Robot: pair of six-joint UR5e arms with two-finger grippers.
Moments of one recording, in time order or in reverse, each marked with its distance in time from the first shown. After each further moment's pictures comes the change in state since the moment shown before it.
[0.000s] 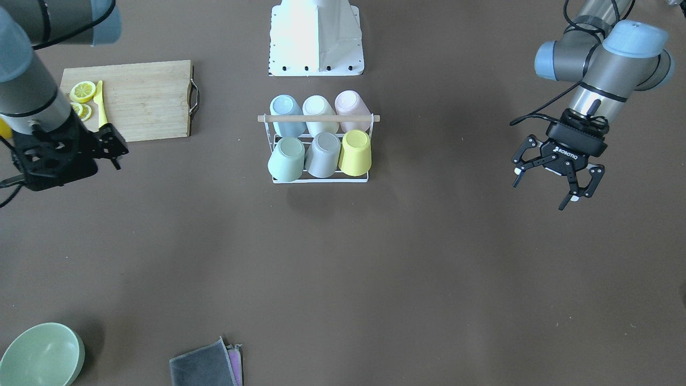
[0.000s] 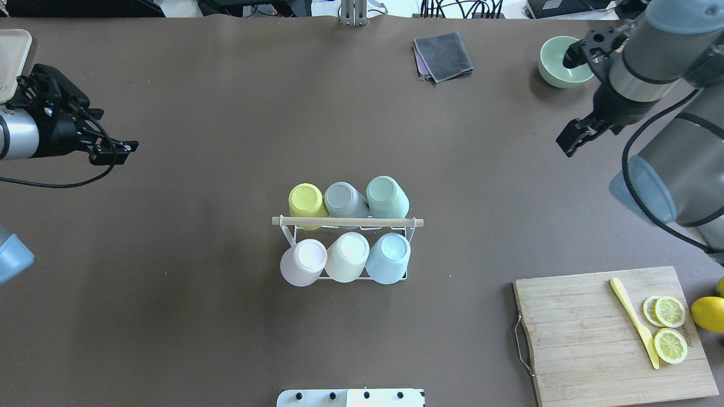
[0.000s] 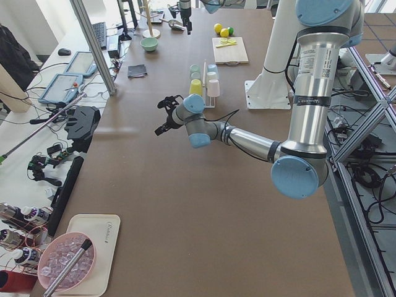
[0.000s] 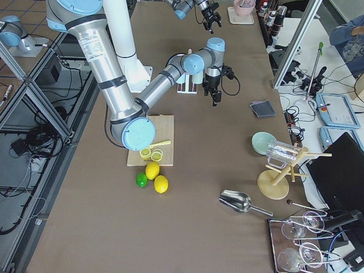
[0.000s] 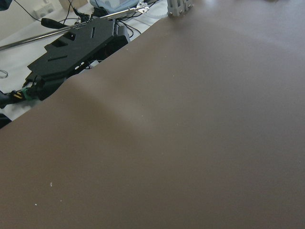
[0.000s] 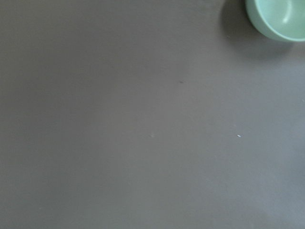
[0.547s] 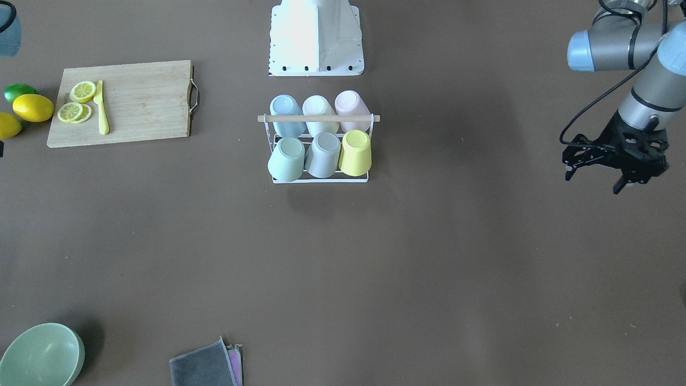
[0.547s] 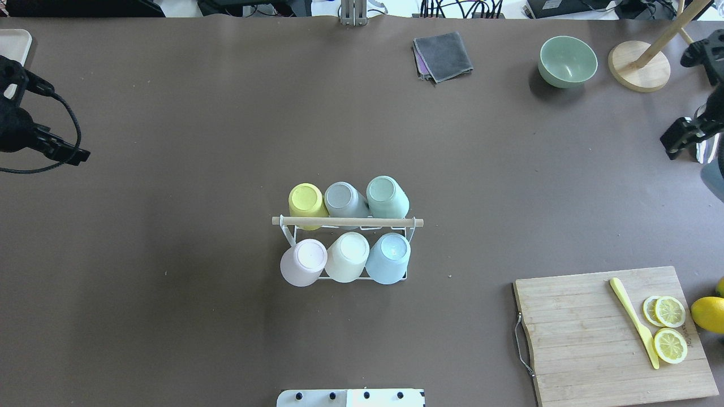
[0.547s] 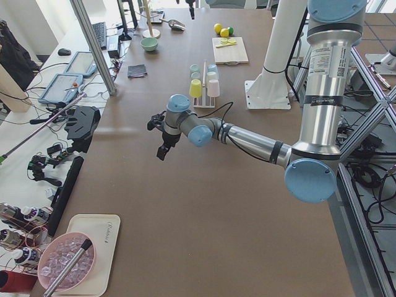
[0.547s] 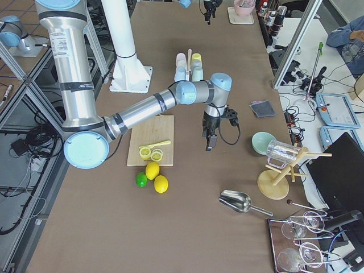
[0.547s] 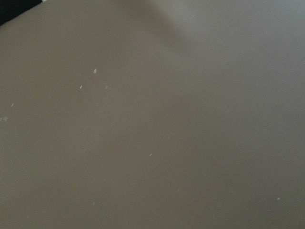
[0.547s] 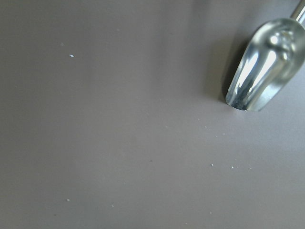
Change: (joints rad) left arm -0.176 0.020 -0.046 0.562 -0.195 0.007; right arm 0.201 -0.243 -0.035 -0.014 0.009 -0.118
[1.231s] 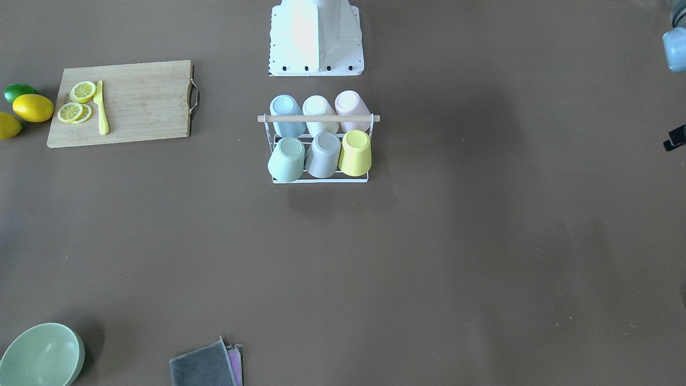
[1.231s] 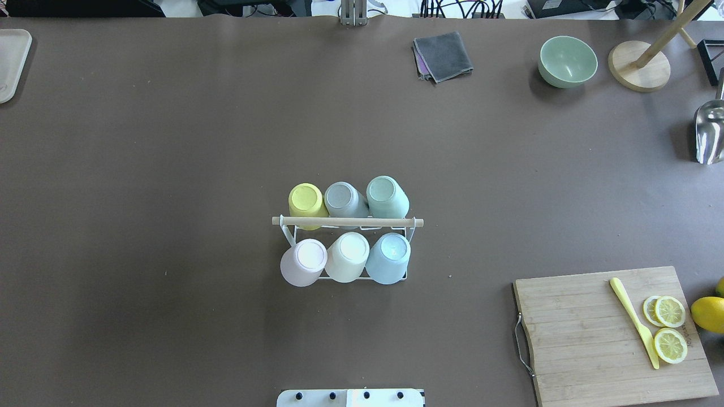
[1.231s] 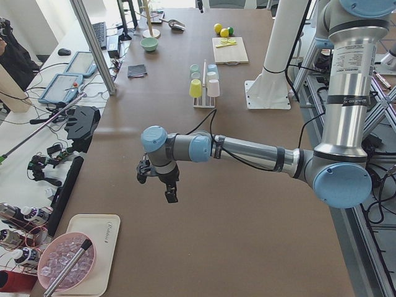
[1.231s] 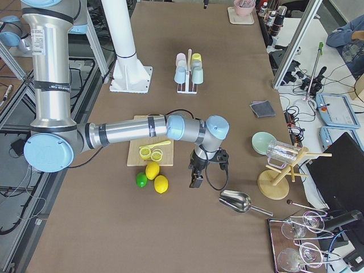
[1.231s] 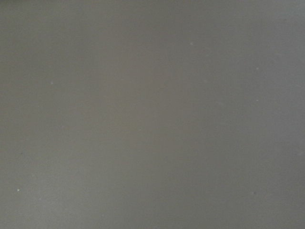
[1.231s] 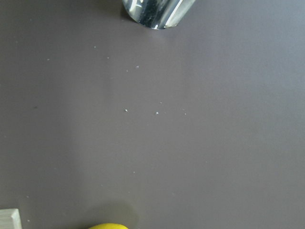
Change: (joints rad) left arm -0.357 0.016 0.155 0.465 -0.215 0.258; right arm 0.218 -0.143 -0.218 0.146 0.123 -0.229
